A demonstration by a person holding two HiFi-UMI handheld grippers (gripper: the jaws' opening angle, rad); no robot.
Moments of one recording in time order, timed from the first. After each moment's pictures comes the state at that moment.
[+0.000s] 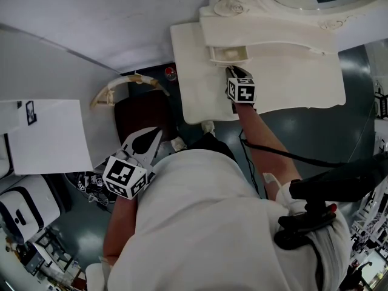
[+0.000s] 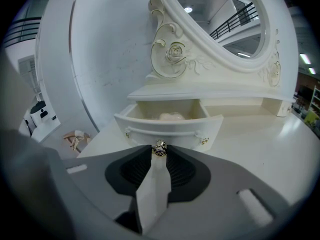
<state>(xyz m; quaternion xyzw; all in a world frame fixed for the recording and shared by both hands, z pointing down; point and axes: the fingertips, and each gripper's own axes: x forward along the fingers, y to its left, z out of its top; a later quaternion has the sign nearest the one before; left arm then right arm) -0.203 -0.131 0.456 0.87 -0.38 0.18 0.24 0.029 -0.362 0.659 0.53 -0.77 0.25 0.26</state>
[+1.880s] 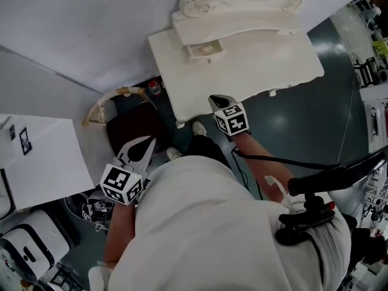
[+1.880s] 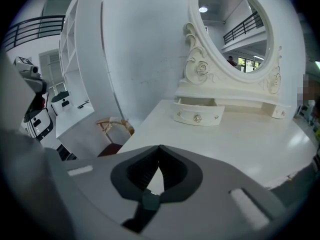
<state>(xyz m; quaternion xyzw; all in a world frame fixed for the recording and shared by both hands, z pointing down) -0.222 -0.071 0.462 0.91 -0.31 0.16 0.22 -0.017 -0.184 0.609 0.47 -0.81 0.23 0.28</state>
